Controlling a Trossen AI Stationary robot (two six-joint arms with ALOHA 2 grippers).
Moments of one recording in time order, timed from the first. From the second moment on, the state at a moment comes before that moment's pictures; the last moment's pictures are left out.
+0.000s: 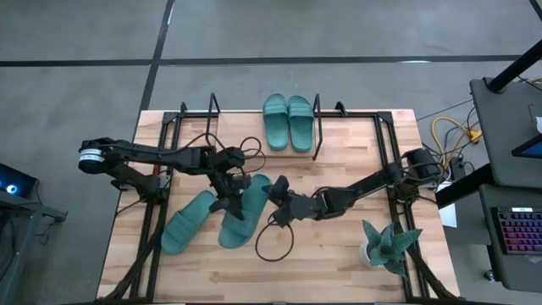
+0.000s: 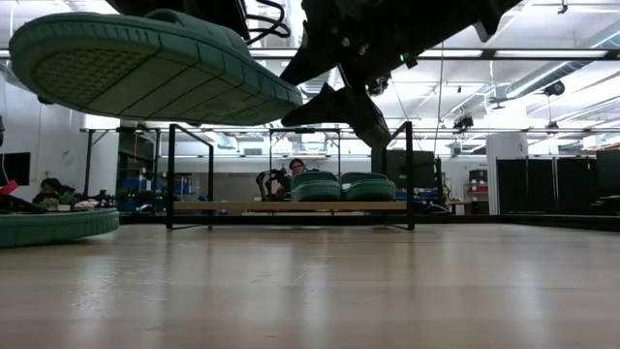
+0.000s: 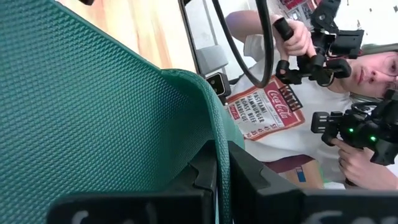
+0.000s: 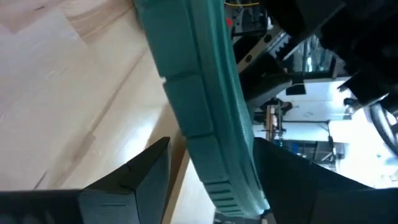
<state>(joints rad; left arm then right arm) 0.09 1.35 0.88 -0.29 0.91 -0.28 0.28 1.83 1.06 0.31 0.67 -1.09</state>
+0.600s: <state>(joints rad) 0.09 1.35 0.88 -0.29 0.91 -0.28 0.27 1.83 1.07 0.31 0.67 -1.11</state>
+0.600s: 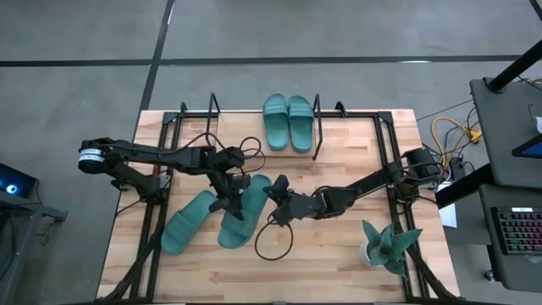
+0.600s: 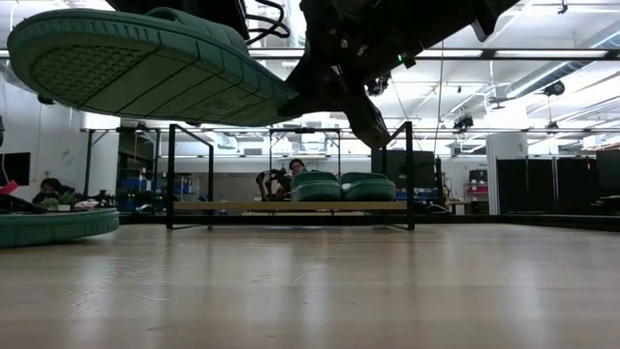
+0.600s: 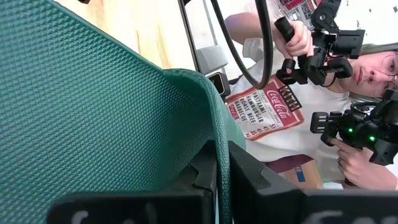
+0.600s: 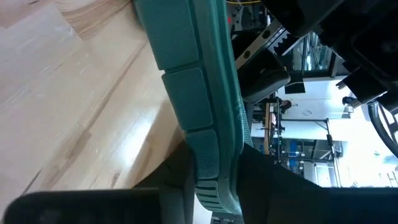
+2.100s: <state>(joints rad) 0.10 0.84 0.89 -0.58 0.51 -0.12 0.25 1.80 1.00 0.32 0.82 -0.91</state>
